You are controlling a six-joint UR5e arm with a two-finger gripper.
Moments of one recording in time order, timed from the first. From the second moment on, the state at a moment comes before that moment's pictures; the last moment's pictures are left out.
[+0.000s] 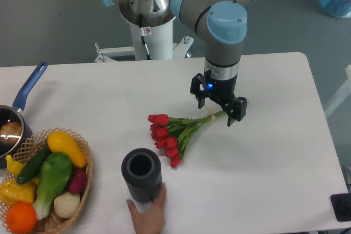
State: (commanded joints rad) arm 2.58 -1.78 -1.75 -0.99 1.48 1.28
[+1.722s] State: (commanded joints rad) arm 2.52 -1.94 -1.86 -0.93 1.48 1.38
